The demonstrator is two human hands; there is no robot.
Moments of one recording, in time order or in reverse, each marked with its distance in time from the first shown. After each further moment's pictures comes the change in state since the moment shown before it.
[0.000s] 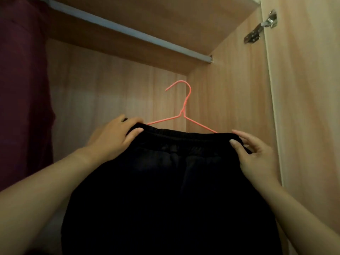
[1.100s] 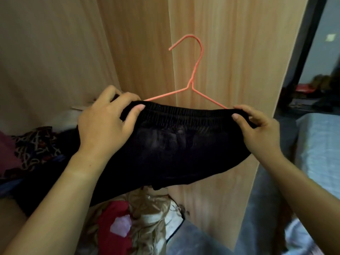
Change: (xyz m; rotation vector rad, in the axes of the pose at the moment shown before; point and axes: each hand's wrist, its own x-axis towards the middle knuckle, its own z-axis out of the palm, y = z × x) left_hand -0.293 0.229 -0.106 -0.435 -0.031 0.102; right_hand -0.299 -0.199 -0.301 -0.478 -0.027 0.410
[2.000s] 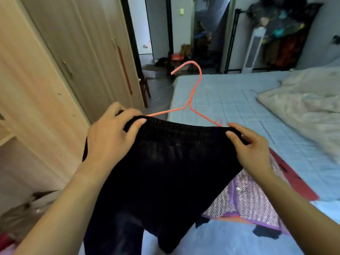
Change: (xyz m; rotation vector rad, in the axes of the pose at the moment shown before) left_hand -0.089 0.495 0.065 -0.577 -0.307 0.237; right_hand -0.184 0.056 -0.524 -0.392 0.304 0.440
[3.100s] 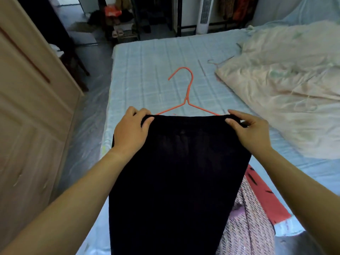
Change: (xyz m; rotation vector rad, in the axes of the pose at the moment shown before) left_hand 0.230 0.093 0.463 -0.339 -0.413 -0.038; right_hand 0.299 0.288 -0.085 -0.358 0.086 0.357
